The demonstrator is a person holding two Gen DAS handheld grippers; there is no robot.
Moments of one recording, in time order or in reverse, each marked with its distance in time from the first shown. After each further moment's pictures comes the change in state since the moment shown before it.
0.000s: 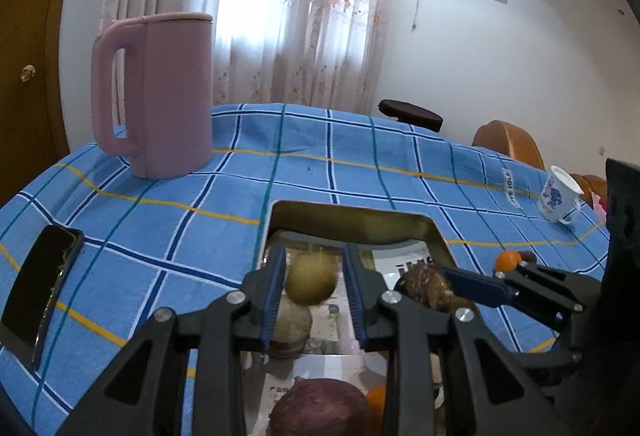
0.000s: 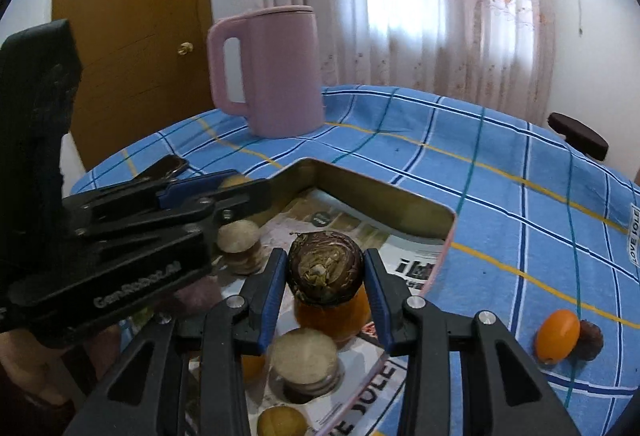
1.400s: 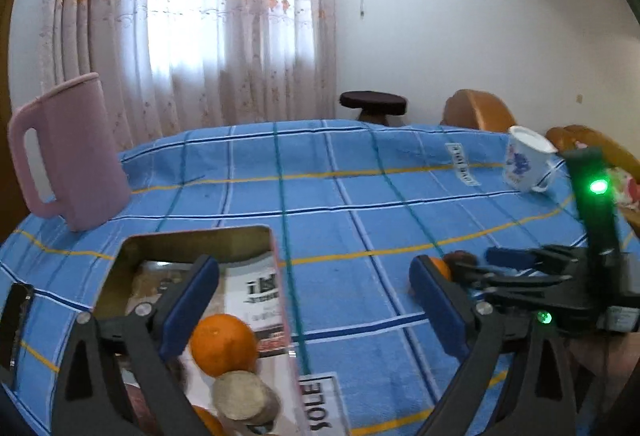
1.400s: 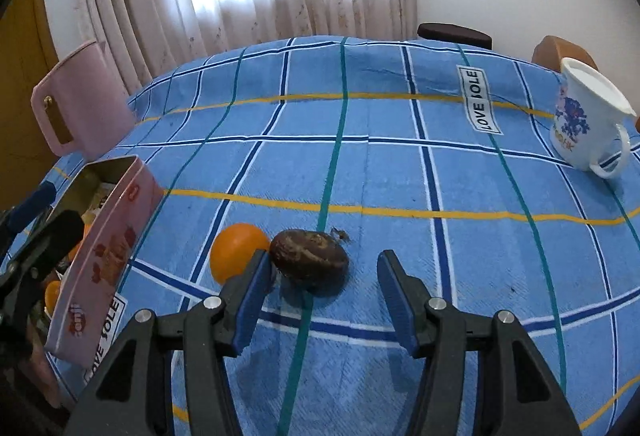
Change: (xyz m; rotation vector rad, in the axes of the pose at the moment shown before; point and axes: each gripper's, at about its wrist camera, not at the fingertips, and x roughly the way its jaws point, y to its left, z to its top) left arm 0.018 -0.130 0.006 0.187 -0.014 -0.057; right arm -0.047 -0.175 -0.053 0.379 0.154 -0.320
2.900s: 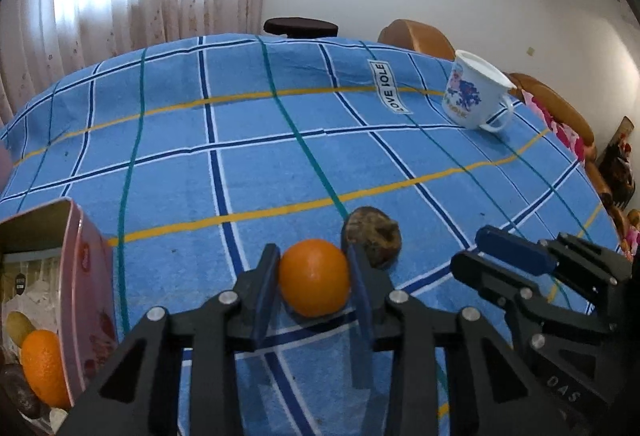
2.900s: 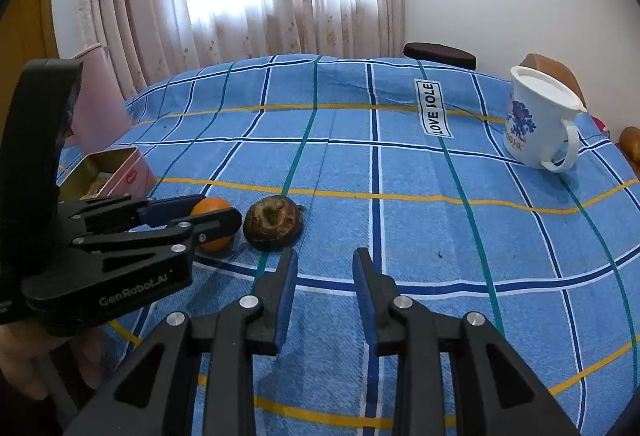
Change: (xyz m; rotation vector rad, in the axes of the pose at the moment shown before) left arm 0.084 -0.063 0.000 0.050 0.305 -0.257; right arm -0.045 -0.024 -0.028 -0.024 -0.076 -0.066
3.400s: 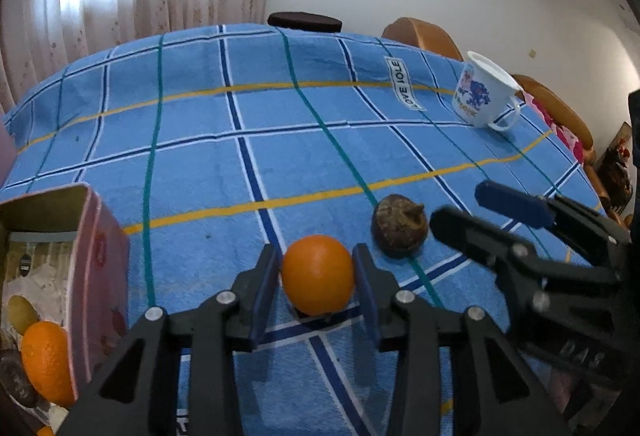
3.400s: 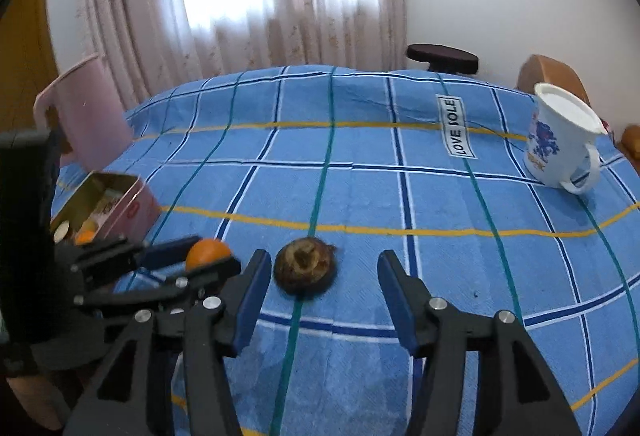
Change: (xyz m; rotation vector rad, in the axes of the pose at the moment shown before) left arm 0.000 0.022 -0.004 -0.024 0.031 -0.020; right arm 0.016 0.018 0.029 0.035 -0.008 0.011
